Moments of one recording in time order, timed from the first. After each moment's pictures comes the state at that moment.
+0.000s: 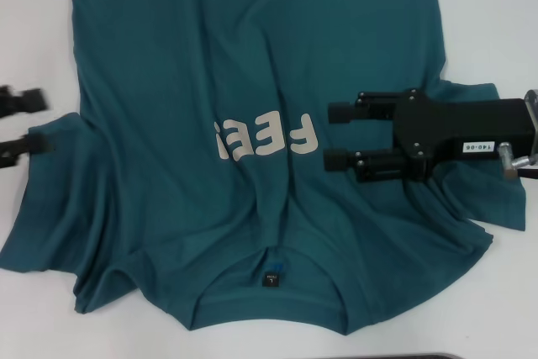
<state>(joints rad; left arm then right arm) -0.35 -1.91 -2.67 -0.66 -1.08 1.80 -2.46 0.45 2.09 -0.89 -0.70 -1.85 -1.73 1.45</state>
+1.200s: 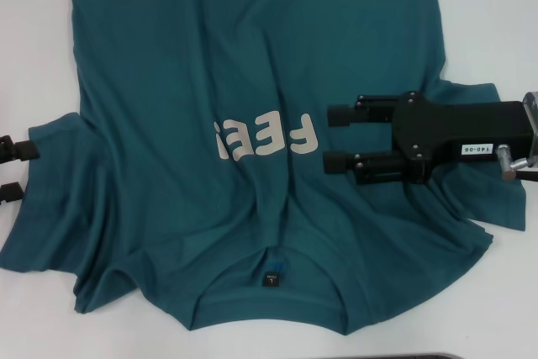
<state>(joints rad) -0.34 -1.92 -2.71 -0.63 -0.86 1.58 -2.50 0.45 2.08 -0.89 -0.69 -1.85 -1.73 1.45</state>
